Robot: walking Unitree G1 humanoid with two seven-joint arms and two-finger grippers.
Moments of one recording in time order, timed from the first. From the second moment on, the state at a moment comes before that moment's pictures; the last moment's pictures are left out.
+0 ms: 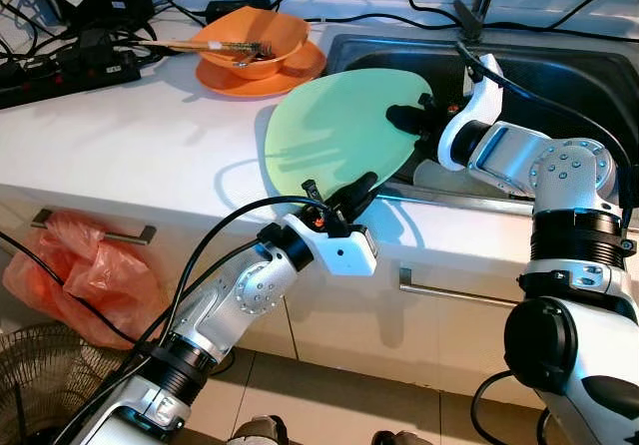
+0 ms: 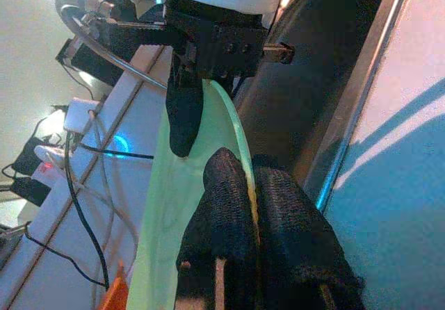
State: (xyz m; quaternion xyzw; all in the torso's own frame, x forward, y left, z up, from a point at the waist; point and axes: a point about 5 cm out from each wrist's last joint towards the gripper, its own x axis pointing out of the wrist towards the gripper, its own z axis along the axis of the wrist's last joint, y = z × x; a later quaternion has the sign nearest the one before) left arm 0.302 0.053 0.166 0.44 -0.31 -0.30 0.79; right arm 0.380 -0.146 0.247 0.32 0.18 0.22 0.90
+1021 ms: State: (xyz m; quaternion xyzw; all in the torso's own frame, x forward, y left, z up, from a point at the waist) left arm 0.295 0.053 0.223 0.31 -0.41 -0.25 0.82; right arm 0.390 -0.221 0.246 0.37 0.08 0.03 0.93
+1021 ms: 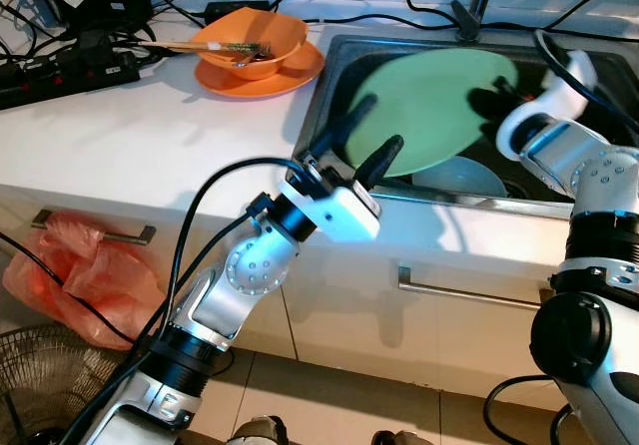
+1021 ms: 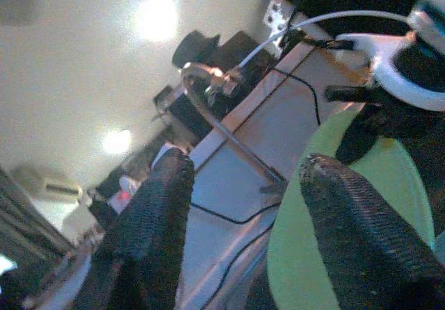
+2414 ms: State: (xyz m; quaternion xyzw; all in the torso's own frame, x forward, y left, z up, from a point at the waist) left arm 0.320 0.061 0.178 0.11 -0.03 -0.38 0.92; right arm 0.399 -0.238 0.184 0.06 0.08 -0.07 0.99
